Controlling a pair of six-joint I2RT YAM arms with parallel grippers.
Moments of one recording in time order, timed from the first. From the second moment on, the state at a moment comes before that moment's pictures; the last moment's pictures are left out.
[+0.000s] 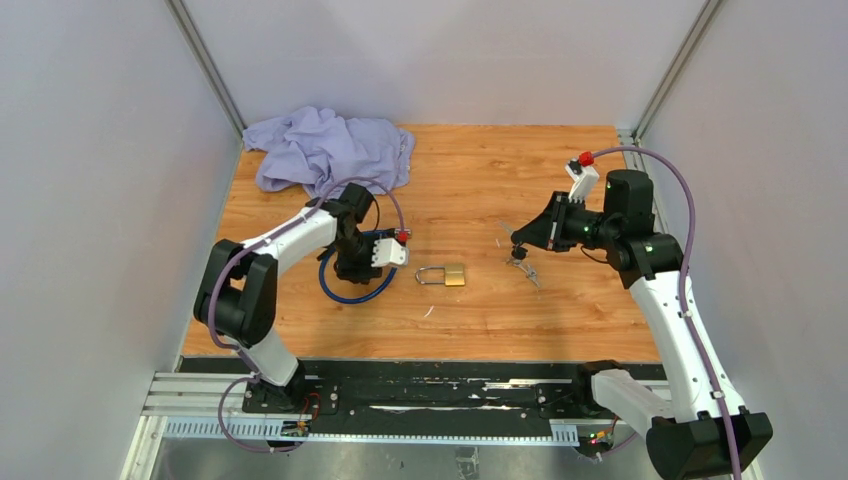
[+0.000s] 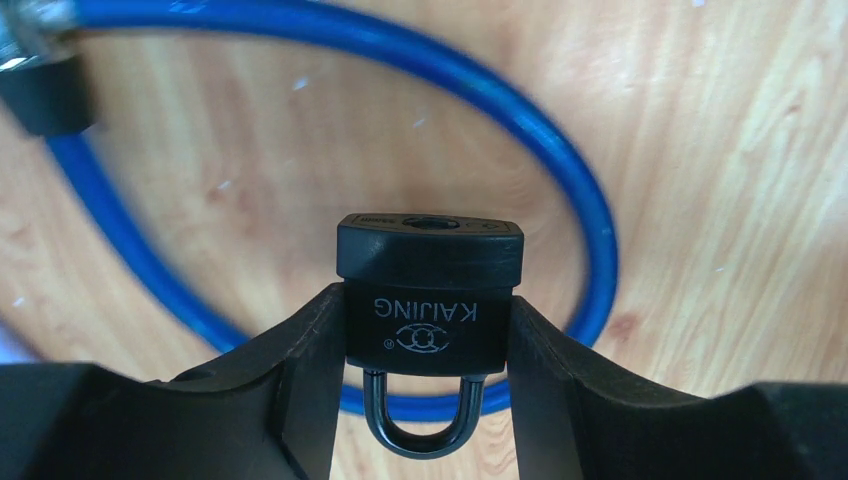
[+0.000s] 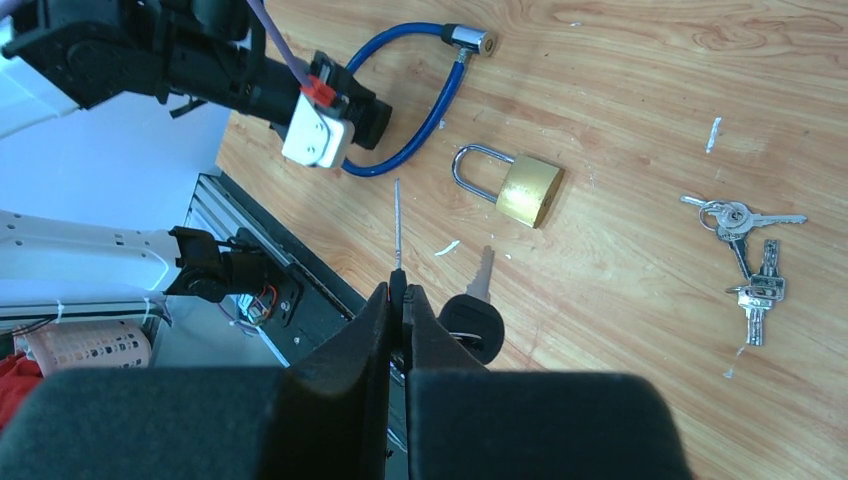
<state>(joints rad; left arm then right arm) -0.37 1.65 1.10 -0.84 0.25 1.23 0.15 0.99 1.07 -0.66 -0.70 0.33</state>
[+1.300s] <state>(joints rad) -0.50 1.75 1.17 -0.80 0.20 1.03 0.15 0.96 1.09 -0.70 -0.65 0.33</state>
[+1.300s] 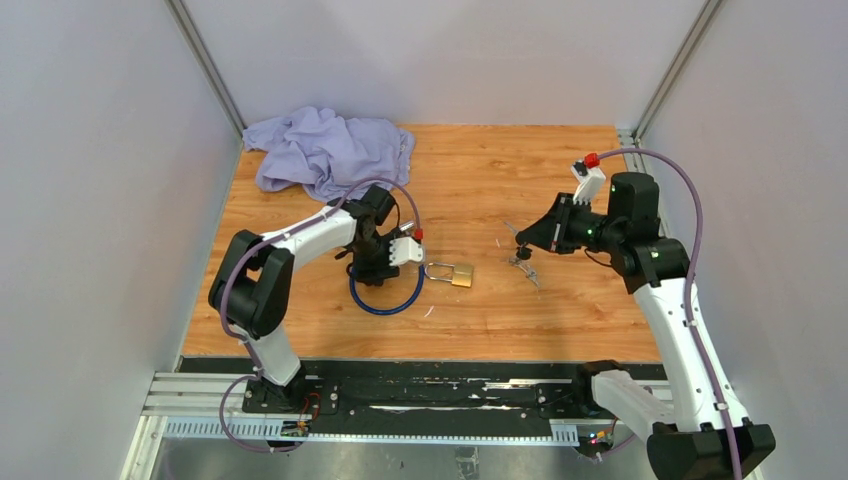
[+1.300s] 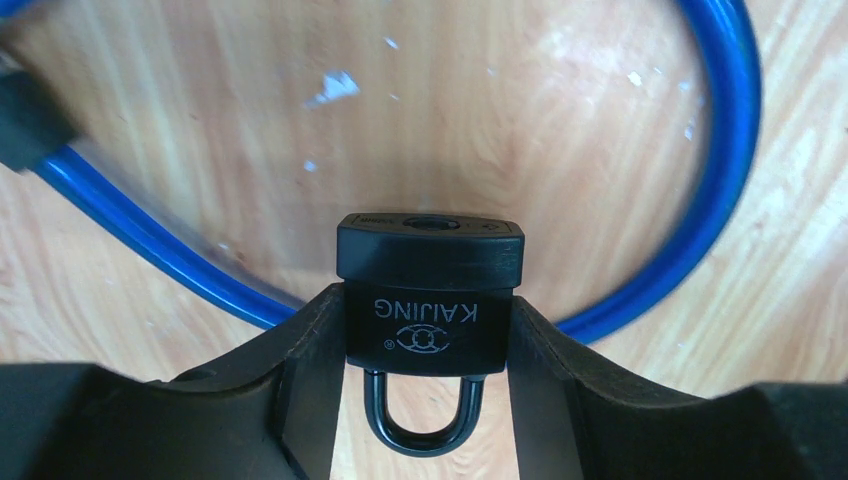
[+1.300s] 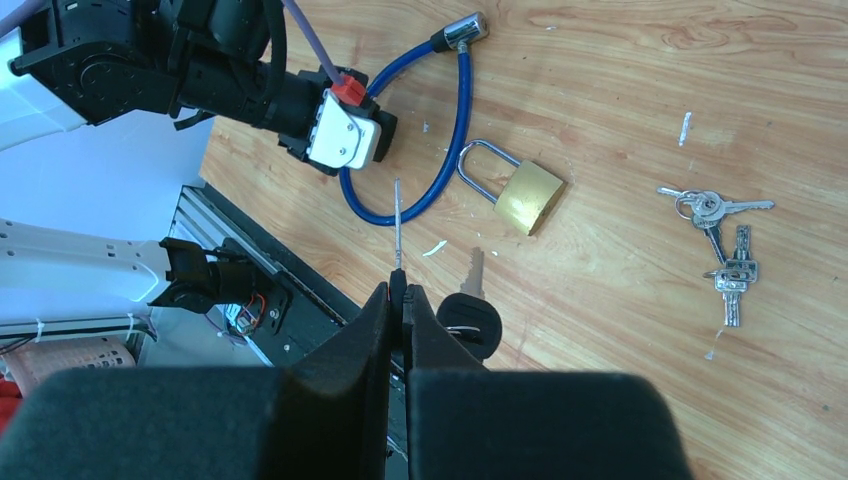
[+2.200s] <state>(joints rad) -0.47 1.58 1.22 -0.82 0.14 0.98 0.15 0.94 1.09 -0.72 -0.65 0.33</state>
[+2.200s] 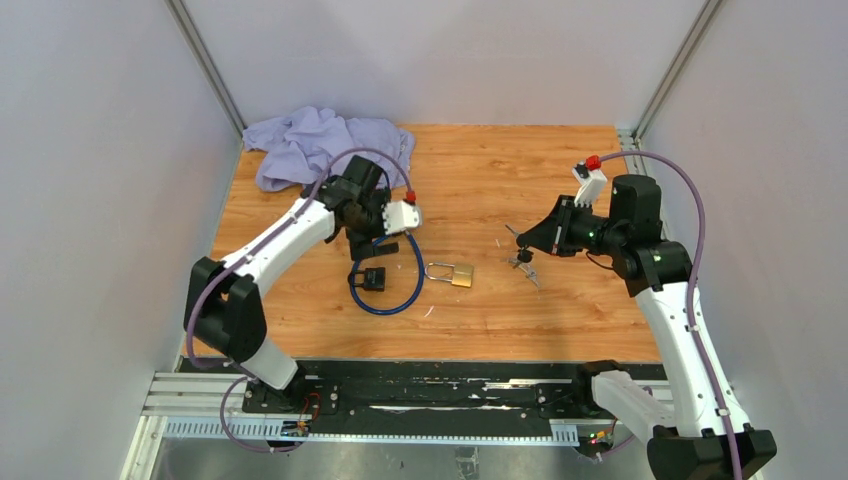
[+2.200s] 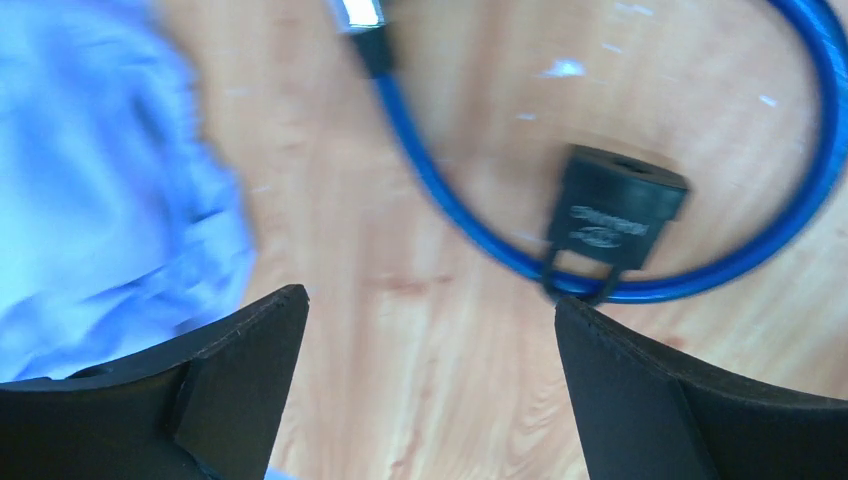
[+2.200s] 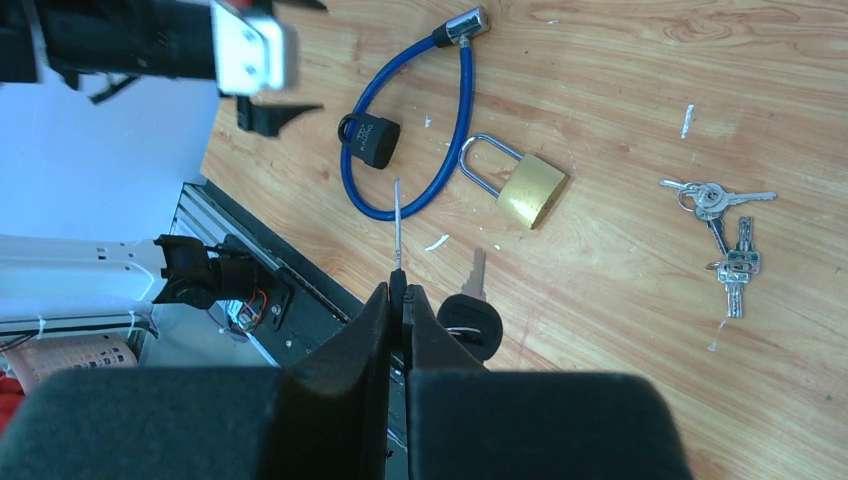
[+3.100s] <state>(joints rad) -0.43 1.44 0.94 -0.66 0.13 0.99 0.15 0.95 1.09 -0.75 -0.62 0.32</state>
